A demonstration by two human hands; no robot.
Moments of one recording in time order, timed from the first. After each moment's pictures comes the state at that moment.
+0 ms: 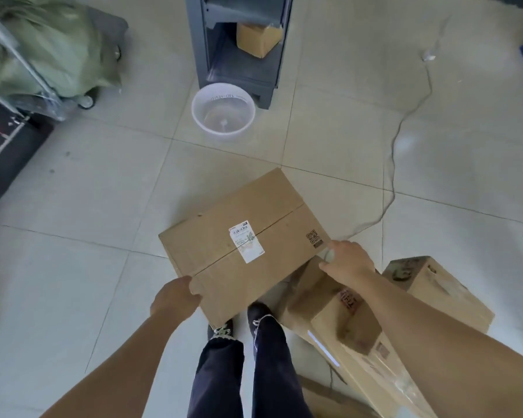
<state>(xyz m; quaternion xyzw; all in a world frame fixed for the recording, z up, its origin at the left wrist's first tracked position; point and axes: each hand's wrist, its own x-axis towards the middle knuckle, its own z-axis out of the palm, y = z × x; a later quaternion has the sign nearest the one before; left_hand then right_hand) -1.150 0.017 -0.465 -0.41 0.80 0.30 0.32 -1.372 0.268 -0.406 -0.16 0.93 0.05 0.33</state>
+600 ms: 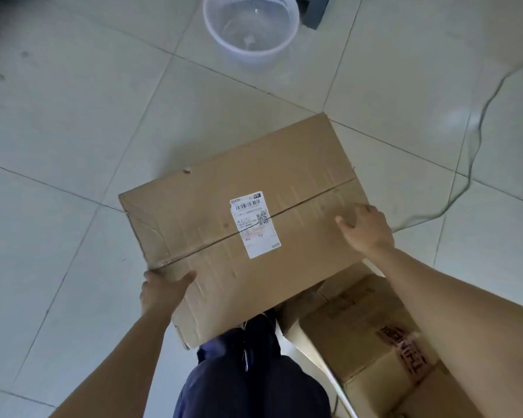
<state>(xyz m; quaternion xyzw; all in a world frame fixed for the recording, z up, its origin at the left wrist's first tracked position) -1.175 0.030 -0.721 -0.70 0.54 0.42 0.19 -1.485 0.244 -0.685 -0.15 0.93 0.04 0.32</state>
